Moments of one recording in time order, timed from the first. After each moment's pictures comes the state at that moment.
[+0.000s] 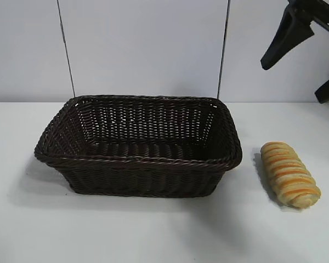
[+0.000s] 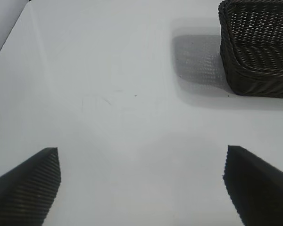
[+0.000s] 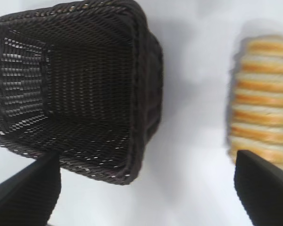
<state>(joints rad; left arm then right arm) -0.06 -0.02 -0.48 0.03 1.12 0.01 -0.04 1.56 -1.19 0.19 0.97 -0.21</state>
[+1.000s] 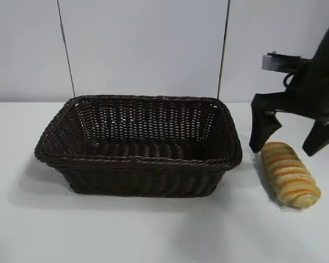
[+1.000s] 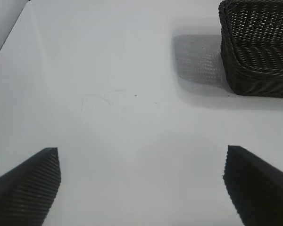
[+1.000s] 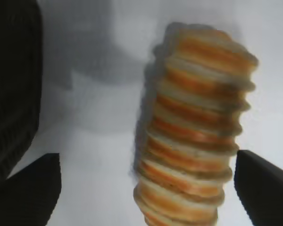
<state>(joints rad) -0.06 -0.02 -0.48 0.03 1.12 0.01 0.11 1.88 -1.20 0.02 0.76 -0.07</state>
